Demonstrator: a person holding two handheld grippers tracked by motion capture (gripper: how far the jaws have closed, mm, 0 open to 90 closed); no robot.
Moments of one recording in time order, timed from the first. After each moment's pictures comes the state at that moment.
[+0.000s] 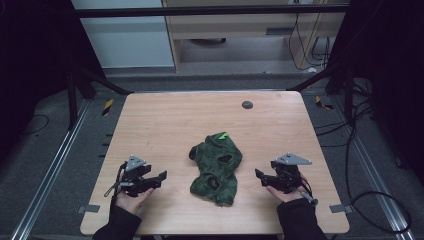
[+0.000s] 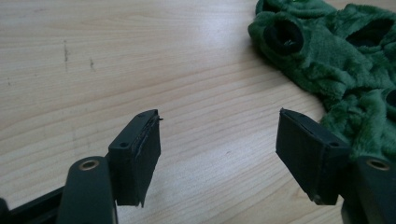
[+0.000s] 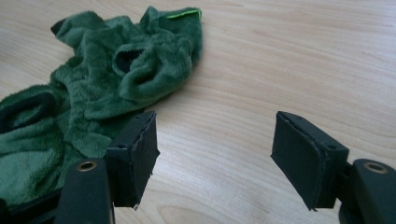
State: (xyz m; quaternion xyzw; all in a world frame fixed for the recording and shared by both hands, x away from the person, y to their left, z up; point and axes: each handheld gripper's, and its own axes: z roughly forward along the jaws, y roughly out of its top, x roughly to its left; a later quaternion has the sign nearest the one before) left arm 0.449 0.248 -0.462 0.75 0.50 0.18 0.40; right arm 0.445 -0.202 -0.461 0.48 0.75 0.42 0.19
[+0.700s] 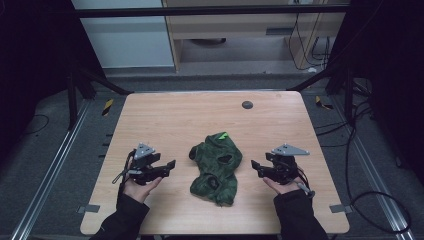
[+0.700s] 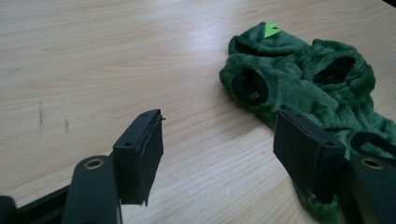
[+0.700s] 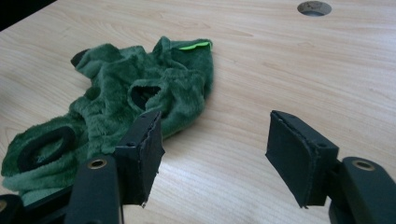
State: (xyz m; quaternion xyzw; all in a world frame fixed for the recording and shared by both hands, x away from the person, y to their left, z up) left arm 0.471 0.220 -0.435 0.76 0.46 0.19 0.42; right arm 0.461 -0.191 -0.439 0.47 0.74 0.44 0.19
